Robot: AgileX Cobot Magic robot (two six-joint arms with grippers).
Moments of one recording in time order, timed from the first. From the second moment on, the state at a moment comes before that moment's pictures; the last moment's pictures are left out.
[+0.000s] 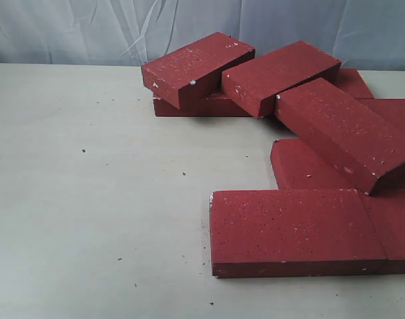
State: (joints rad) left arm -0.06 0.40 -0.21 -0.14 -0.40 -0.18; right arm -0.01 0.39 -0.31 0.17 -0.32 0.06
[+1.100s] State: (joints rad) left arm -0.06 1.22 -0.58 1.06 -0.48 -0.96; right arm -0.01 1.23 -1.01 -0.14 0.35 -0.01
